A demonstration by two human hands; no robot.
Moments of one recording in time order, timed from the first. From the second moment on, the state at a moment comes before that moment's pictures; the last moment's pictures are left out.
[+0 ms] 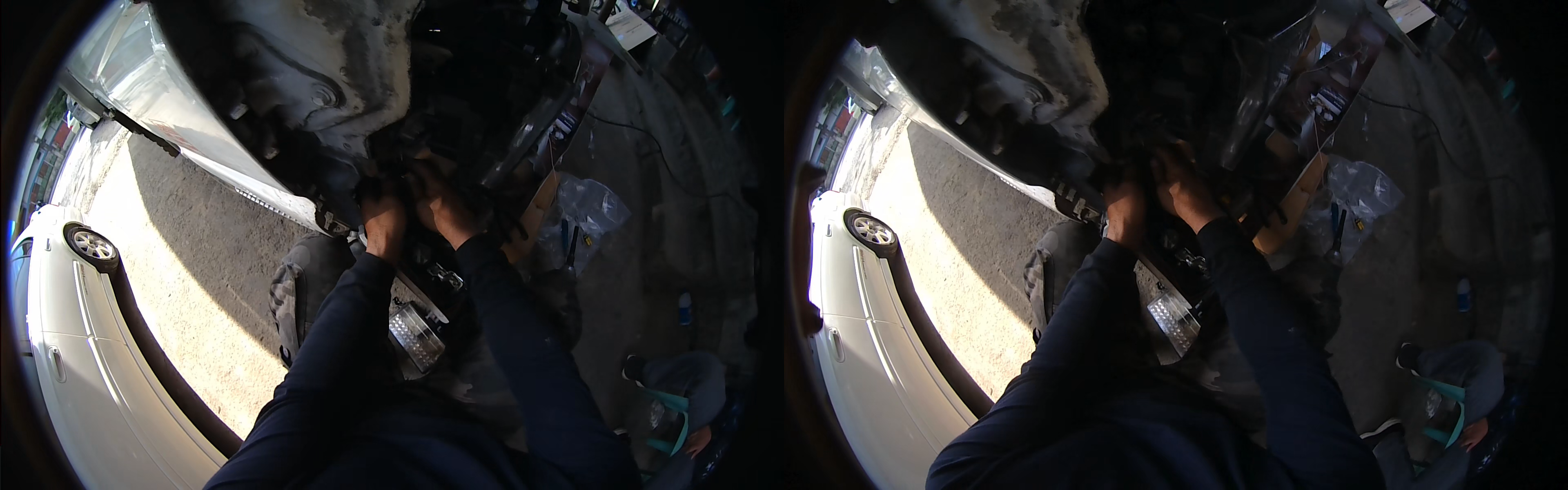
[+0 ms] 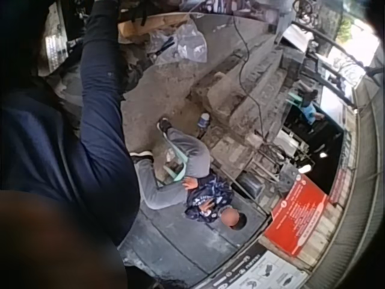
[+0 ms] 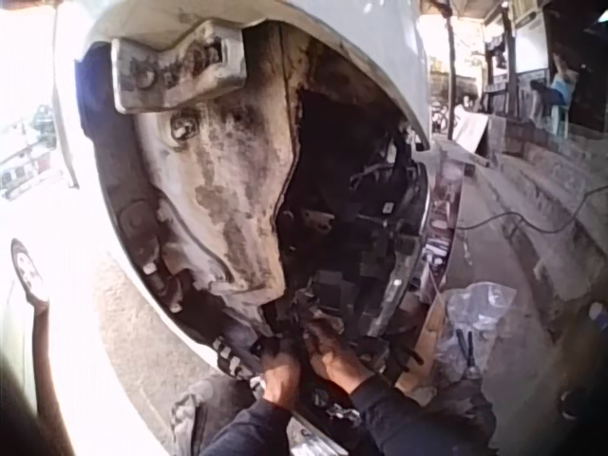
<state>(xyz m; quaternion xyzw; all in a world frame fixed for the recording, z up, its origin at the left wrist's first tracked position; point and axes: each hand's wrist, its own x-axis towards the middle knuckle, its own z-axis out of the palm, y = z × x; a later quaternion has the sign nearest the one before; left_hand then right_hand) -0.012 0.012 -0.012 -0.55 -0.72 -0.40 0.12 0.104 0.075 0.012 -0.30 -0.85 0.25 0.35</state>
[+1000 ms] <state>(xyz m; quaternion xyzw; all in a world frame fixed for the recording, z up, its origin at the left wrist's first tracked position) 0.008 -0.017 -0.010 -0.35 -0.57 -0.69 -0.28 0.111 0.058 0.026 -0.28 -0.84 0.26 0.38</state>
